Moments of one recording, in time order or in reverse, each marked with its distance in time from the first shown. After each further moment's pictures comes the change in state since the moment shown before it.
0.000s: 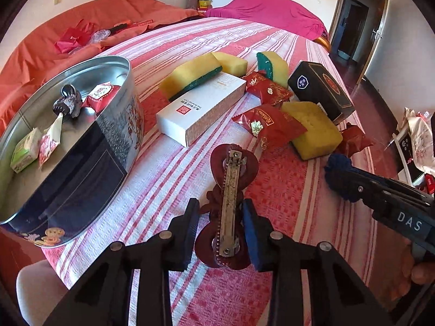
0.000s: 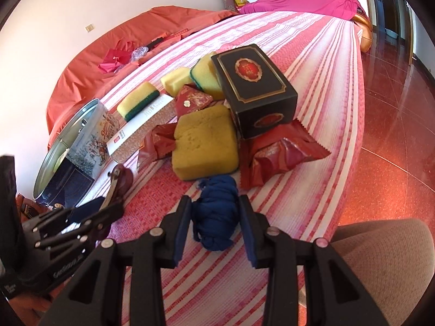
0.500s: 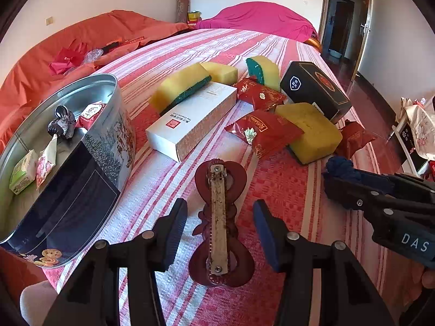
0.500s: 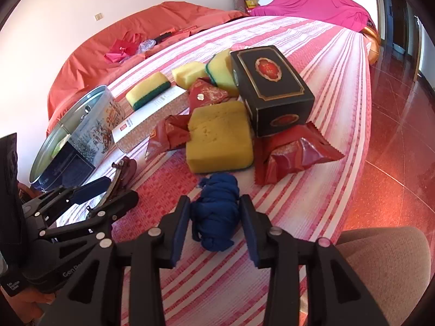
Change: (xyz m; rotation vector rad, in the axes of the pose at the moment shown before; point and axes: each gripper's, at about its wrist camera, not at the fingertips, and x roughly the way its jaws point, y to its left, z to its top) left arm 0.008 -0.008 0.003 0.087 -0.083 0.014; right arm 0.002 0.016 -0.008 -0.085 0.004 -0.036
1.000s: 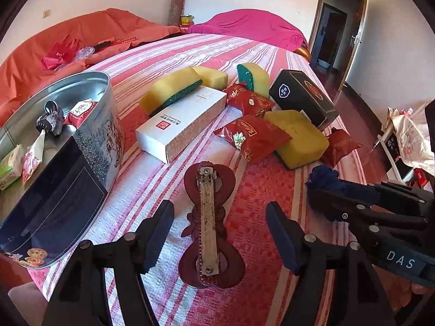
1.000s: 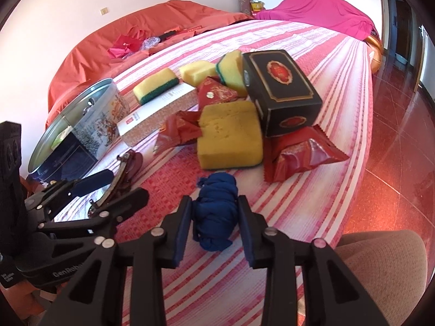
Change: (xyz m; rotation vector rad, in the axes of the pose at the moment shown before) left arm 0.000 -0.002 0.000 -0.003 -0.012 -0.073; right arm -0.001 0.015 -0.003 -0.056 -0.007 -0.008
